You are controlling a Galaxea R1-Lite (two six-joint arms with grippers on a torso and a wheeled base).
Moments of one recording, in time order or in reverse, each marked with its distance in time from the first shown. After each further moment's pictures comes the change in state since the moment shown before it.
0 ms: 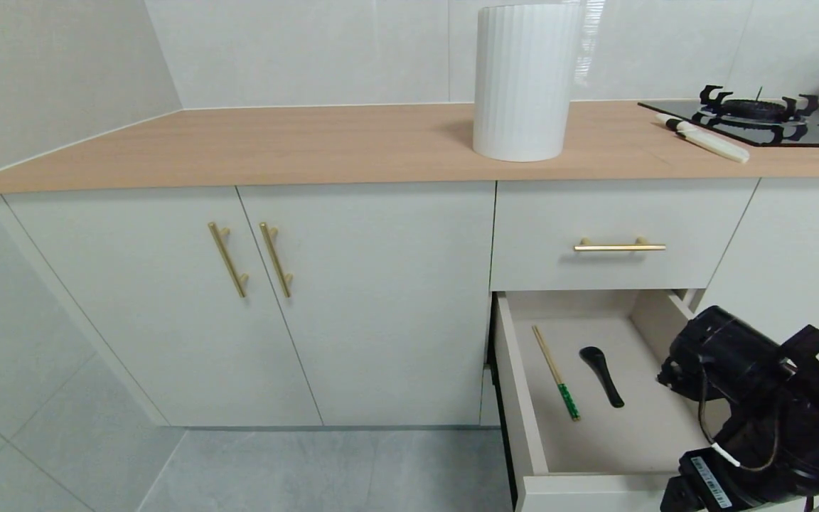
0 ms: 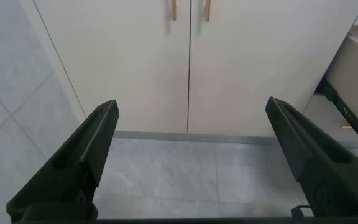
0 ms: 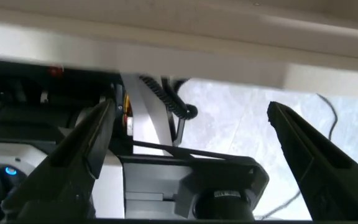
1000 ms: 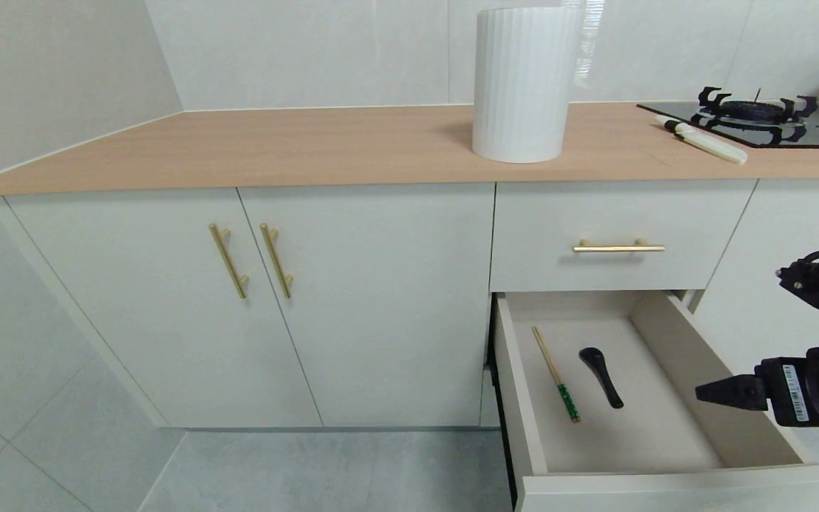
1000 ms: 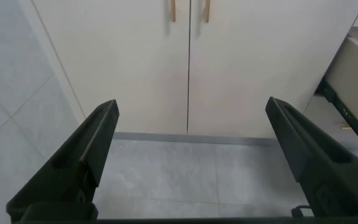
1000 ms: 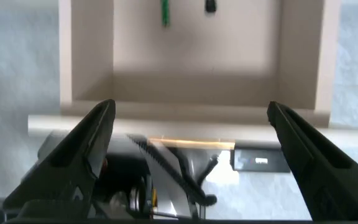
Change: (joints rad) left arm 0.000 0.000 0.000 0.000 0.000 0.000; right arm -0.159 -0.346 0.022 -0.231 -0.002 -0.058
